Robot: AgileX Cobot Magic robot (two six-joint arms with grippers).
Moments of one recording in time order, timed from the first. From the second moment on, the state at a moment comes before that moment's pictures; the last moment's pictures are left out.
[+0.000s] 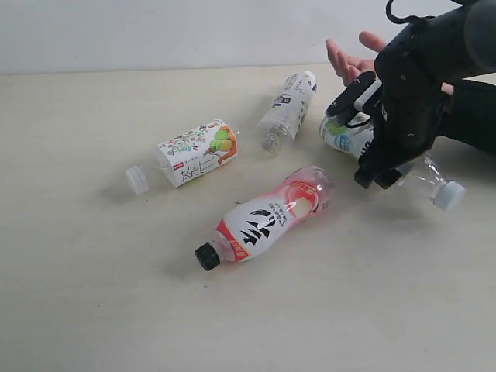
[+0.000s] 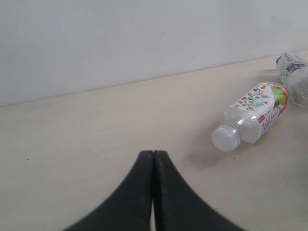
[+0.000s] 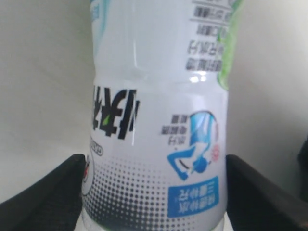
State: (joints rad) left arm -0.06 0.01 0.00 0.11 0.26 0.03; right arm 0.35 1.99 -1.21 -0.49 0.78 0.03
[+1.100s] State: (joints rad) left arm -0.06 0.01 0.00 0.11 0.26 0.03; right arm 0.35 1.54 -1.23 -0.07 1.22 -0.12
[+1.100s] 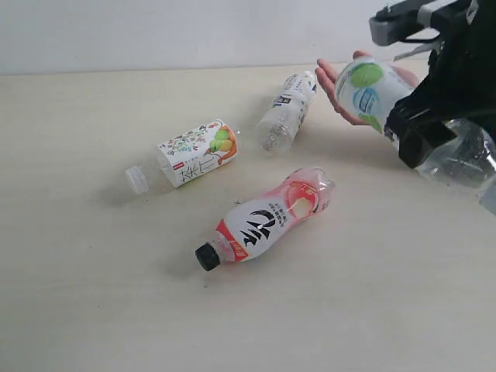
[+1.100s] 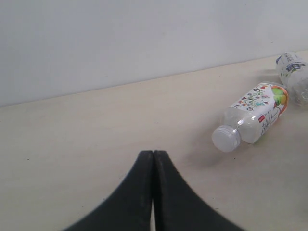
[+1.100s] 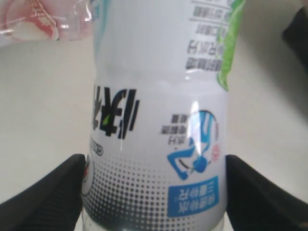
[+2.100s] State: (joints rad) left arm -0.06 0.01 0.00 0.11 0.26 0.03; right arm 0.35 1.96 -1.52 -0.24 1.06 0.13
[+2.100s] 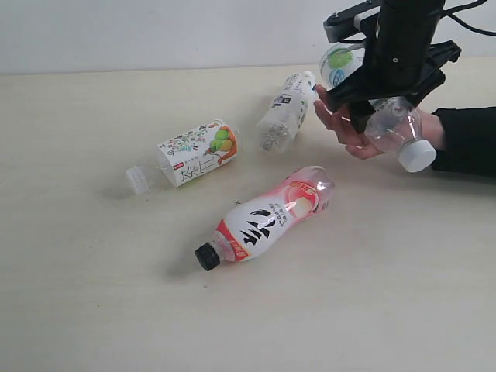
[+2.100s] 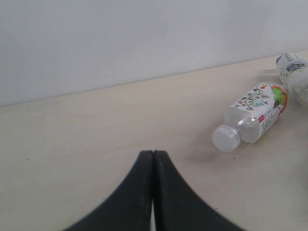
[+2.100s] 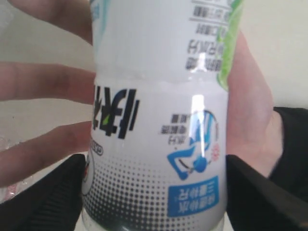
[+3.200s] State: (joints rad) left arm -0.06 0.01 0.00 0.11 0.26 0.03; right arm 0.35 1.85 -1.52 -0.25 1.06 0.11
